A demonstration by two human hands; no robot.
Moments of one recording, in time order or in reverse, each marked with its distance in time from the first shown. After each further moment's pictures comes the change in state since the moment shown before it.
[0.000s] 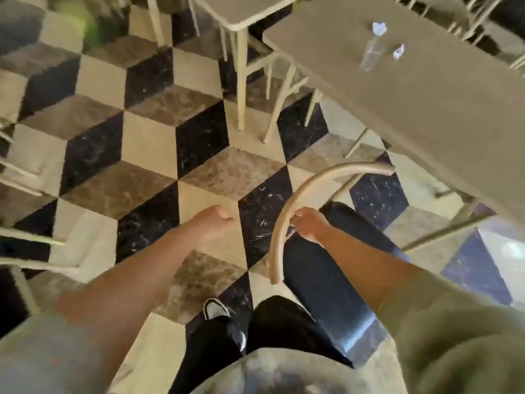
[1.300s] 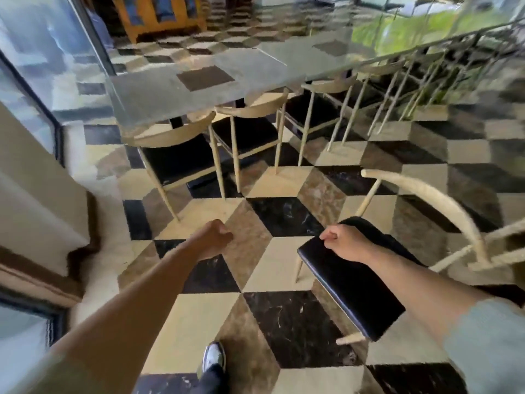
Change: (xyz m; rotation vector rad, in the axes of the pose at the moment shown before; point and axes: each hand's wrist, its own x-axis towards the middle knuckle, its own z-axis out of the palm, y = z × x) left_hand -0.460 0.371 0.739 -1.081 1.134 -1.008; right_hand -0.255 0.381 -0.202 -1.023 -0.777 -1.361
